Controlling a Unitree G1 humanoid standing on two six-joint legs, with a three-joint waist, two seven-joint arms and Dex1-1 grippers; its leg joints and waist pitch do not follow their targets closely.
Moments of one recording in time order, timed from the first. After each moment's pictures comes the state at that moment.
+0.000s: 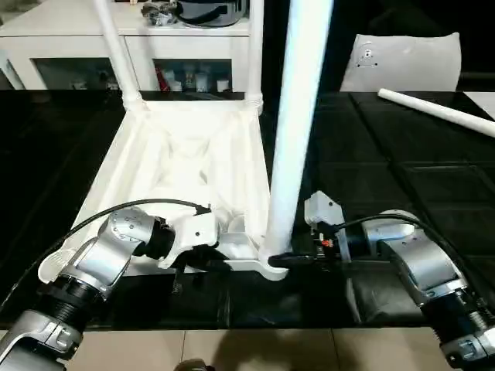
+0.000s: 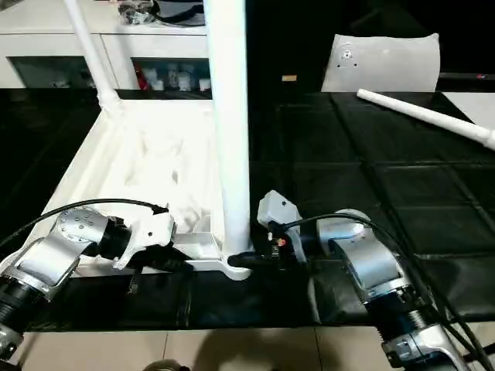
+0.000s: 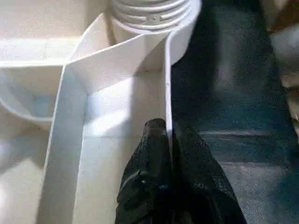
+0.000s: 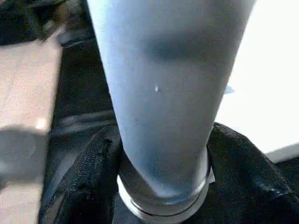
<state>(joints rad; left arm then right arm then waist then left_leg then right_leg) -0.45 0.53 -0.37 0.31 -0.01 0.18 -1.26 -0.39 -0.40 0.28 0.20 0.18 0.31 1.13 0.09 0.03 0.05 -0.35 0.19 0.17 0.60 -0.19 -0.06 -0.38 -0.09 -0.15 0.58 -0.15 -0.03</state>
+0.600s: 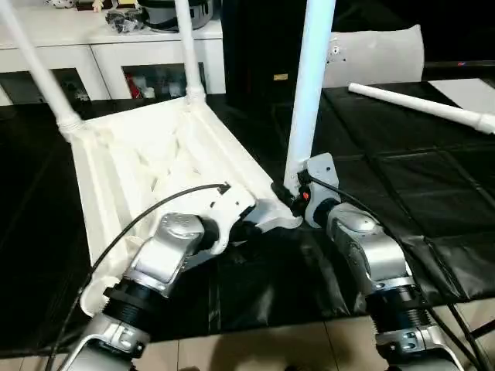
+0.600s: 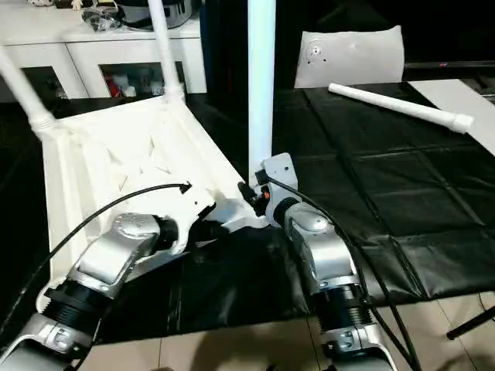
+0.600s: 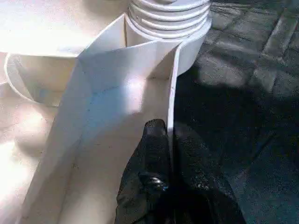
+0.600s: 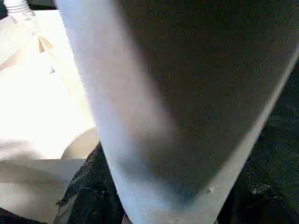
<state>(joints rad) -0.47 0.19 -0.28 0.26 0.04 0.58 -0.76 -0.44 -0.07 0.07 0.25 0.04 0.44 0.38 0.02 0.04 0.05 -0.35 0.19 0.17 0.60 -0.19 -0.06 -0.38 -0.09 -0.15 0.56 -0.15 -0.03</state>
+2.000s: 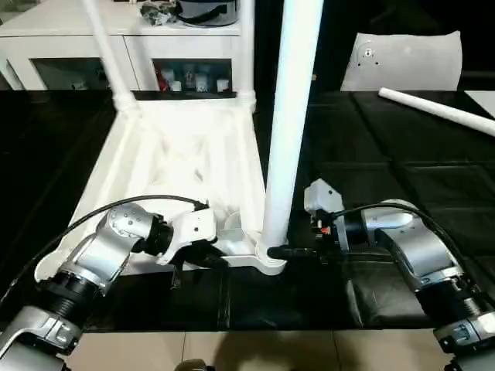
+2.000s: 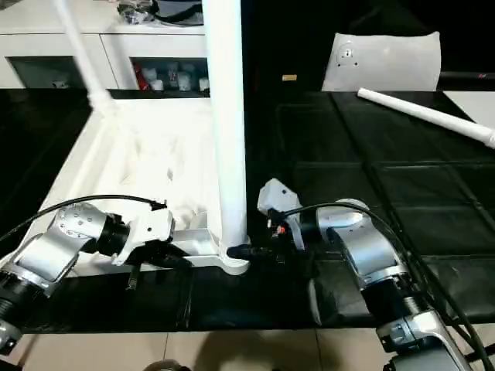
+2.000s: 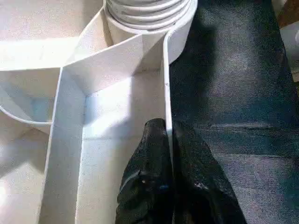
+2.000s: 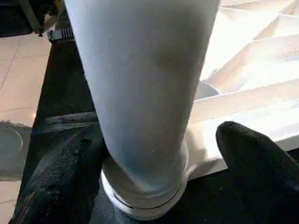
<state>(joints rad) -0.48 0.56 -0.39 0.34 0.00 0.12 -1.31 -0.47 -0.44 0.28 0.29 0.15 0.22 1.22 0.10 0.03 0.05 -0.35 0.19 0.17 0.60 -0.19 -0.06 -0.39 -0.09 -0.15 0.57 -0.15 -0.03</state>
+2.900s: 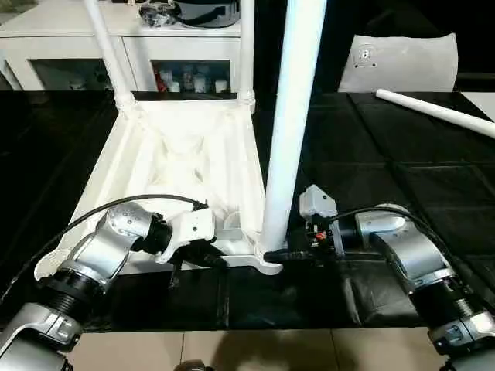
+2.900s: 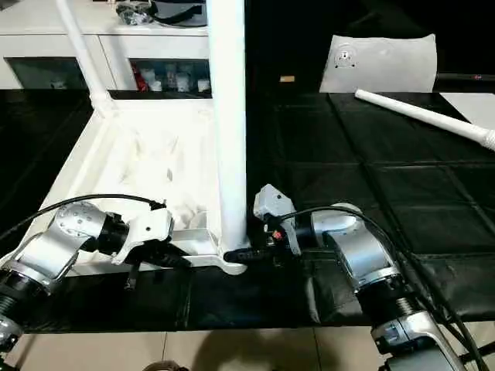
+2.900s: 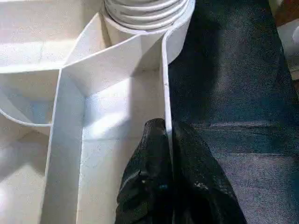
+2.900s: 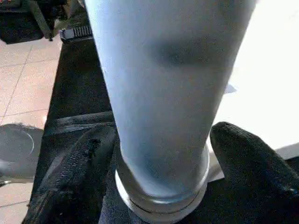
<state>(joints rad) -0.49 0.56 -0.39 0.38 0.00 0.08 -1.32 -0.46 -0.41 0.30 0.32 0.16 0.22 1.23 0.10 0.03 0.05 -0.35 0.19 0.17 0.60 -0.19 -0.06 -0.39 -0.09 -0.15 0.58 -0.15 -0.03</state>
